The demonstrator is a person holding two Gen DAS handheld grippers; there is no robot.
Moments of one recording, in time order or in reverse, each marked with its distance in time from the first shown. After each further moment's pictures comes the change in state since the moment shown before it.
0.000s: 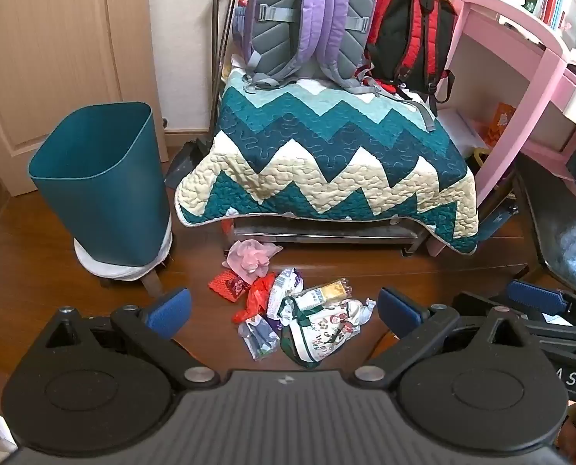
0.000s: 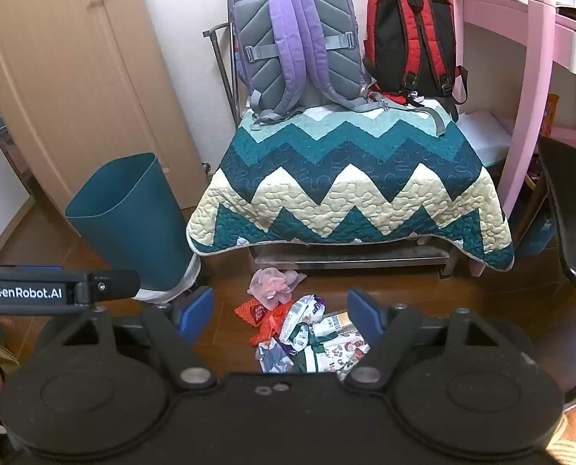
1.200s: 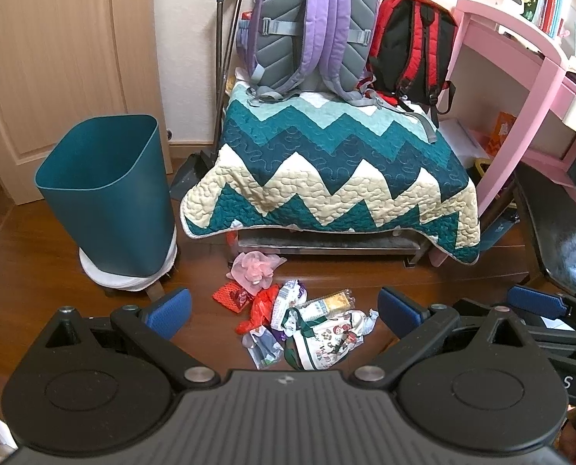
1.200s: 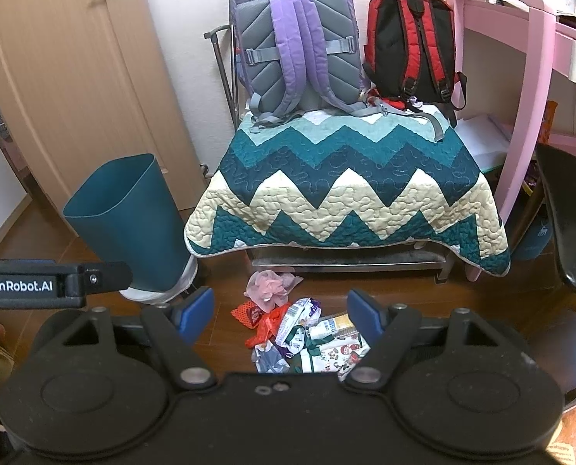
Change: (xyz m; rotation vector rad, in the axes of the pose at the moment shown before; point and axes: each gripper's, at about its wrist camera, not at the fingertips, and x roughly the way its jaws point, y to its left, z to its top) left arm -0.009 0.006 0.013 -0.005 -0.025 0.007; right arm -0.002 0.001 0.000 -0.002 -0.008 -0.006
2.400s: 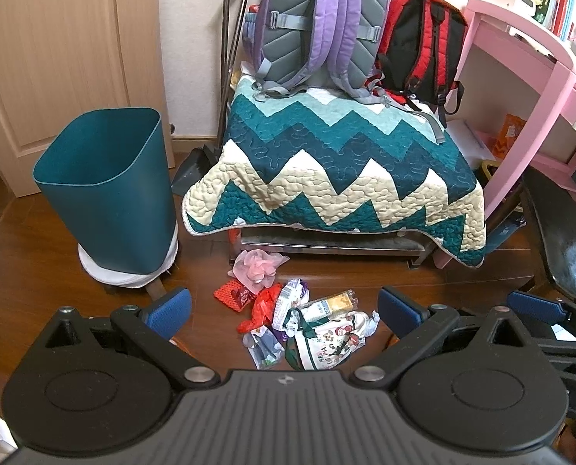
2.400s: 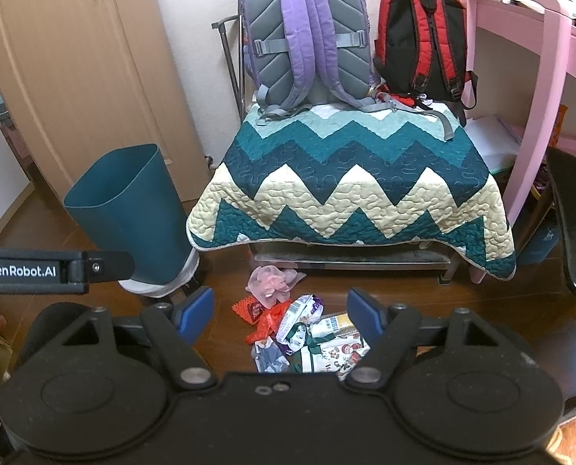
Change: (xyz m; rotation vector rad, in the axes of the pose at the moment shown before) left arm 0.017 0.003 -0.002 -0.019 0.011 0.007; right arm 0.018 0.005 0.004 -0.043 0.027 0.011
